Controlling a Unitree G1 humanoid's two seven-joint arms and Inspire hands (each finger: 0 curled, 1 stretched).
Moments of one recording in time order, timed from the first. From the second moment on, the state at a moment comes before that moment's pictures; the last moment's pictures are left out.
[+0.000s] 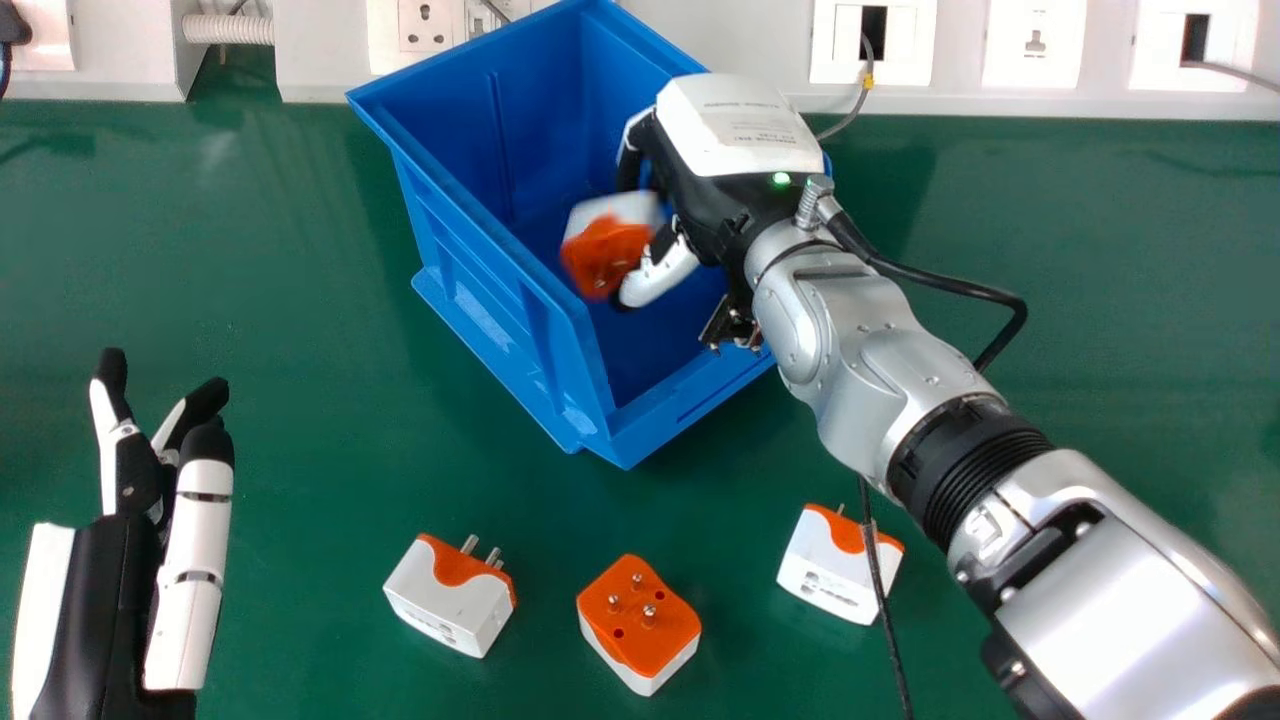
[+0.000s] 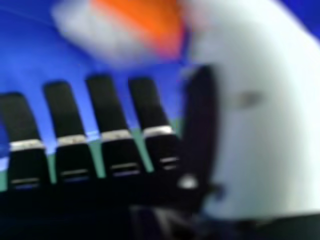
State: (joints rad) left arm 0.53 0.05 0.22 -0.45 0.04 -0.17 -0.04; right arm -1.09 -0.05 0.53 1.07 -0.75 0.08 -0.19
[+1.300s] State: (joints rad) left arm 0.45 0.09 0.21 -0.37 0.06 -0.21 -0.04; right arm 0.10 -0.38 0.18 -0.43 -0.75 0.07 -0.17
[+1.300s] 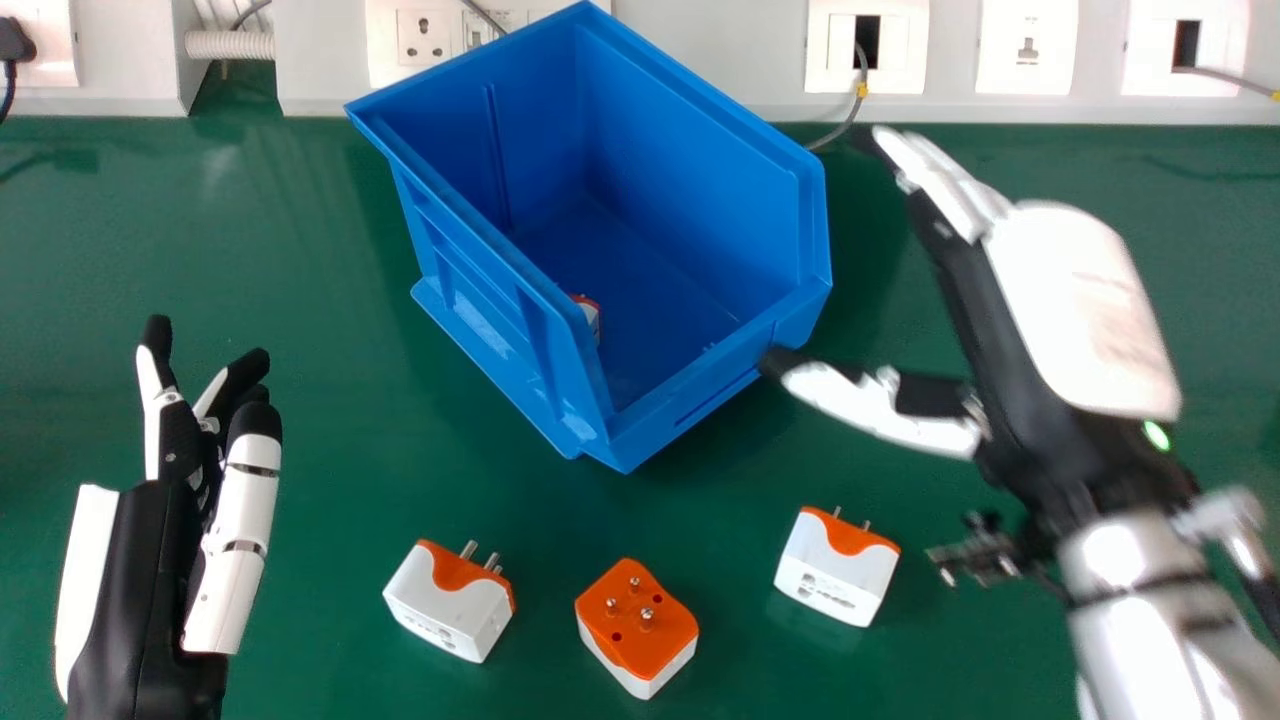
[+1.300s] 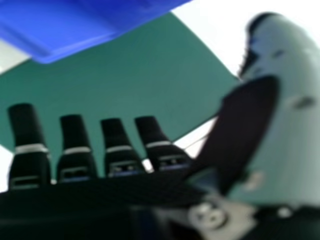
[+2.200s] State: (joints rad) left arm 0.43 0.10 0.21 -0.37 0.06 -0.21 -0.04; right arm 0.13 -0.34 0.31 0.25 -0.88 -0.11 -0.47
